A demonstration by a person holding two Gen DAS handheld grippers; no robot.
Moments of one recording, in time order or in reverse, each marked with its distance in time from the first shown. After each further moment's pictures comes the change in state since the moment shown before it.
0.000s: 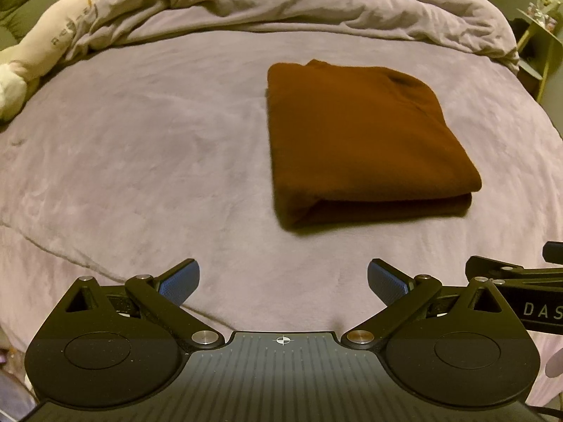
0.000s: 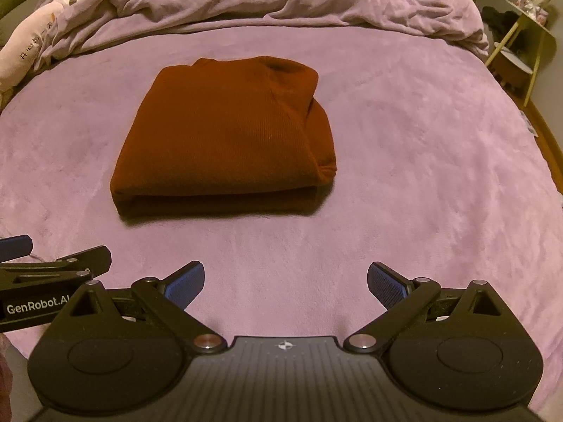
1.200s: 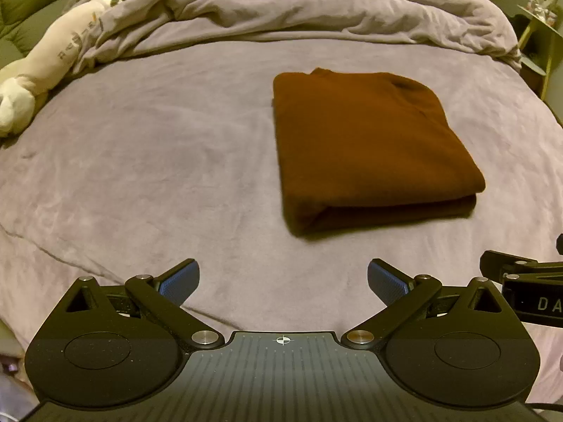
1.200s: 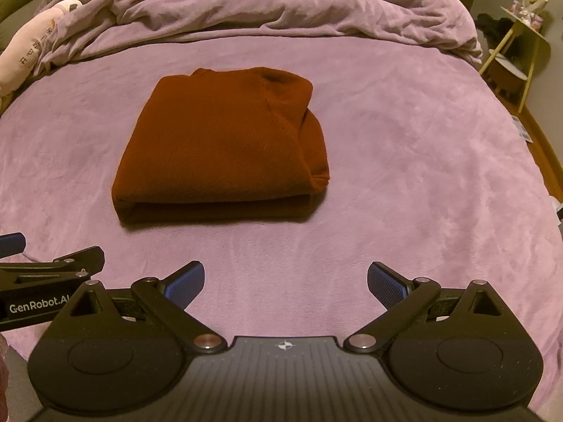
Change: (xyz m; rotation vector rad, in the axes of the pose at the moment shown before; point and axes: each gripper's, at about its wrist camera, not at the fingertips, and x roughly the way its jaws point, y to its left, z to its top) left arm -0.008 0.000 0.002 0.035 -0.024 0.035; right arm -0.009 -0.005 0.001 -0.005 -0.030 -0.012
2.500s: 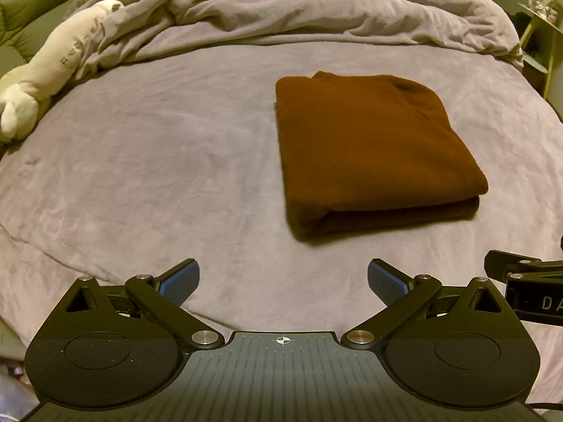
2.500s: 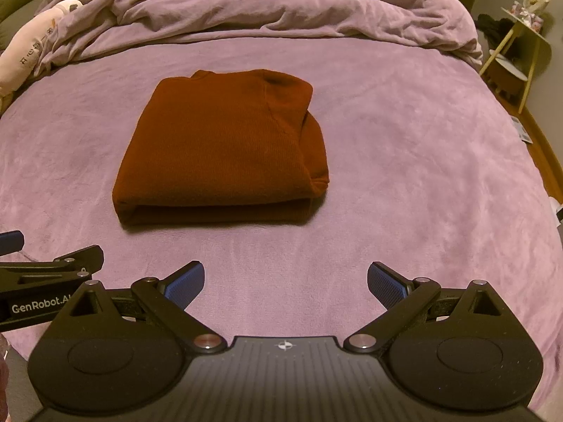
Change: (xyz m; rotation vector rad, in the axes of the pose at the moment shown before) left arm -0.001 0.001 0.002 0.017 -0.006 0.014; right arm -0.002 -0.001 0.005 -0.003 0.002 0.001
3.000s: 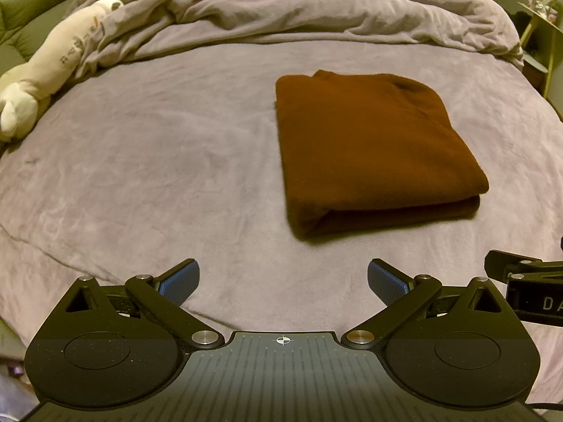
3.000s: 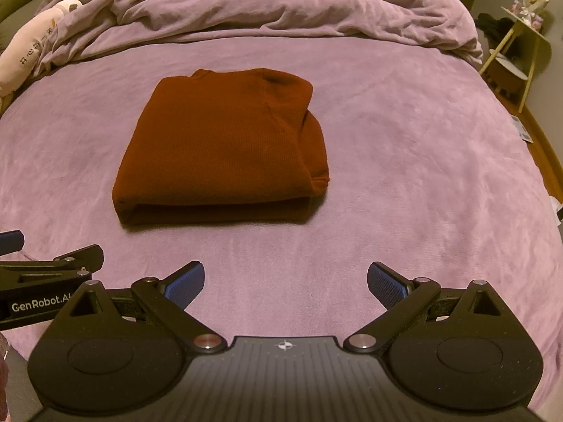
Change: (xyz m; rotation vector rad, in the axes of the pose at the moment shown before) left arm 0.001 0.000 0.000 0.002 0.003 -0.002; right arm 0.001 -0.002 -0.001 0.001 0.000 0.005
